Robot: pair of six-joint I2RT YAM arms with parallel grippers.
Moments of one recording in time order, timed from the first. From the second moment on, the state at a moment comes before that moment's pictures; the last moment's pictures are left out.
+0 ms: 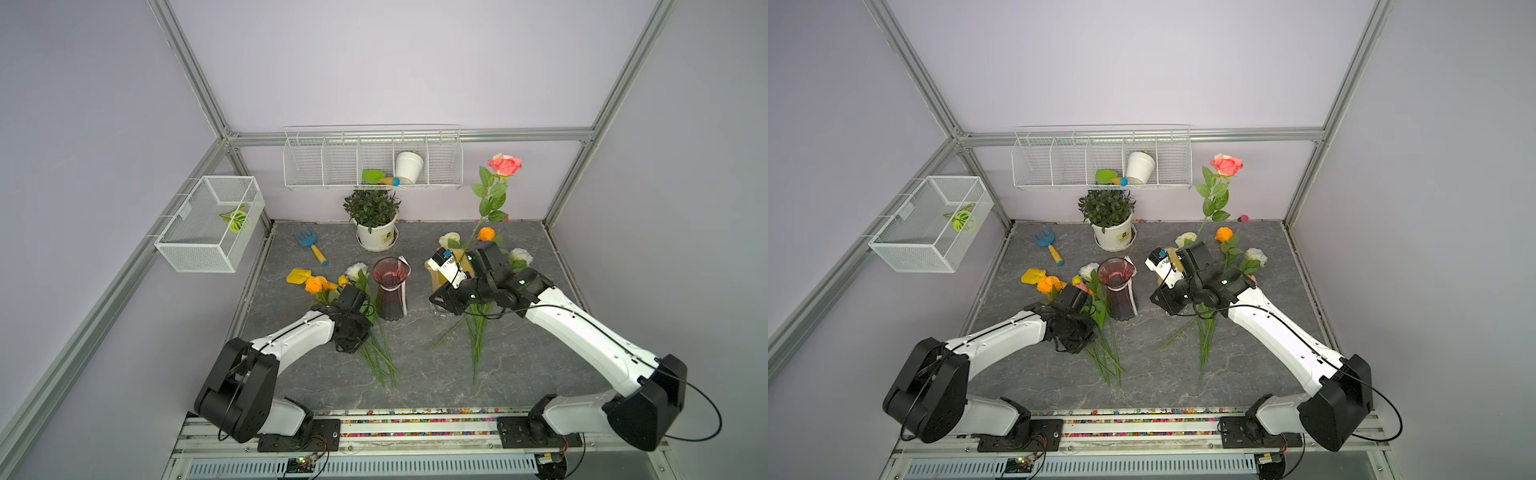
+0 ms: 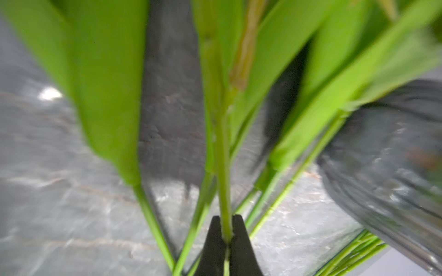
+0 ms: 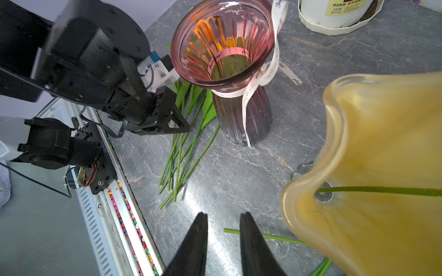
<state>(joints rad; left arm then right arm) -0.53 1.39 0.78 -0.59 0.12 -1.27 0.62 1.36 1.27 -0.75 -0.37 -0.05</state>
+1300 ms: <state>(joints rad) -0.72 1.73 1.82 0.00 0.14 -0.26 0.31 0.94 1.08 -0.78 0.15 0.41</state>
